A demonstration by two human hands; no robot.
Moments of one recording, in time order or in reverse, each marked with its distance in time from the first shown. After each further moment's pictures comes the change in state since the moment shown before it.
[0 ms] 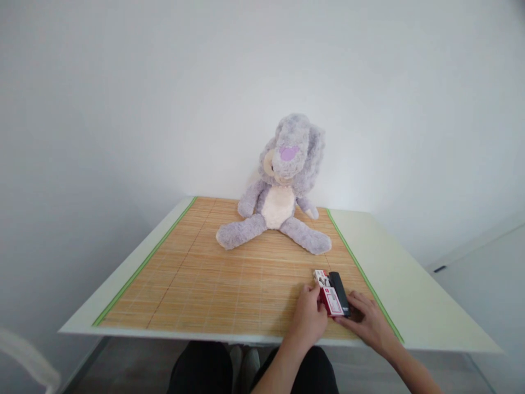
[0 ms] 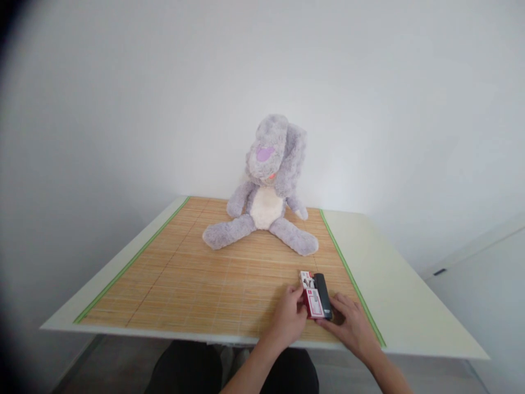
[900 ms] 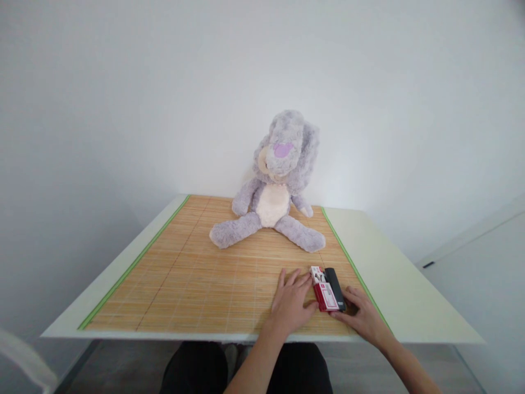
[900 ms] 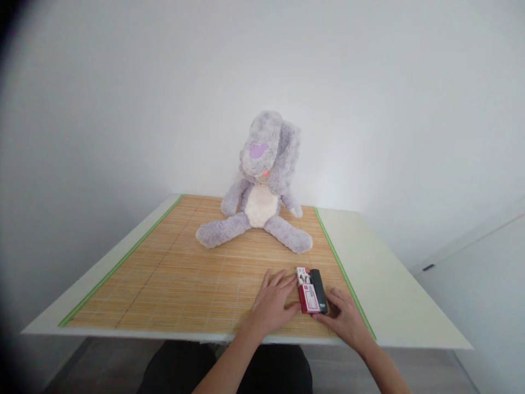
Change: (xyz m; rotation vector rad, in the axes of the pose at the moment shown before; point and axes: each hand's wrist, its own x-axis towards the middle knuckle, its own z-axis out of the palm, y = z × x) left_hand 0.002 -0.014 -0.039 0.373 0.004 0.252; right_hand 0.004 0.005 -0.008 0.004 -0.001 0.043
